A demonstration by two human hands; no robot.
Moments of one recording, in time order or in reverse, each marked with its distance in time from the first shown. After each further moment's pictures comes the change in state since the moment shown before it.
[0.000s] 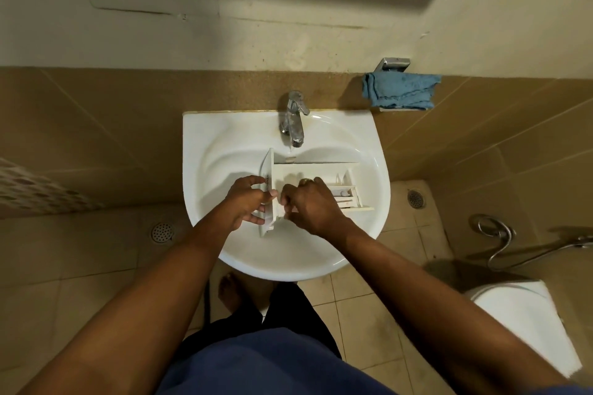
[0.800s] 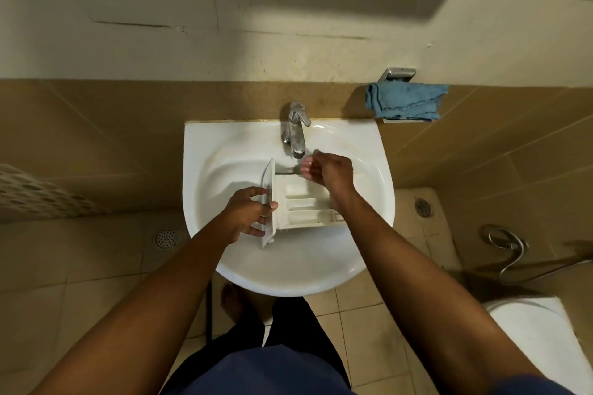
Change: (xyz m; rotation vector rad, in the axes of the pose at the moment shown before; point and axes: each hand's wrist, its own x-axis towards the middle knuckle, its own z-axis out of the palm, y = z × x) left_hand 0.001 0.002 -0.002 0.017 -0.015 -0.020; right_hand 0.057 0.047 -0.024 1.510 0.327 0.870
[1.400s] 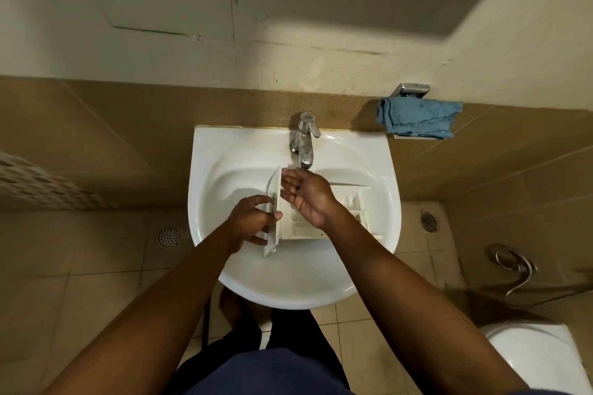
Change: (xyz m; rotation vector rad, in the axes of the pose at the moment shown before) left_hand 0.002 0.000 0.003 -0.010 0.037 0.009; right_hand -0.001 0.016 0.044 0.266 -0.267 0.339
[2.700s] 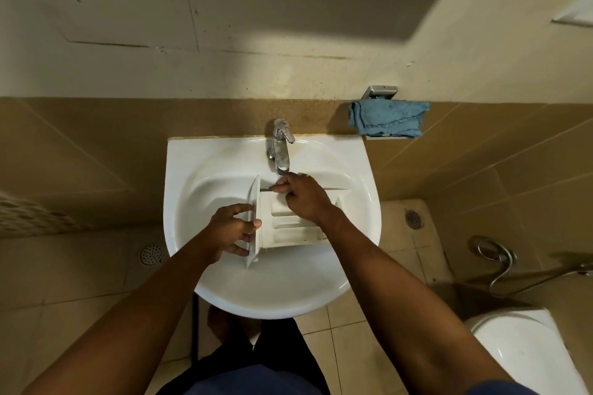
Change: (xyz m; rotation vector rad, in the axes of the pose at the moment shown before) left_hand 0.009 -0.005 -0.002 -0.017 -0.046 0.026; right_hand 0.009 -0.016 -0.049 -1.428 0.105 -0.528
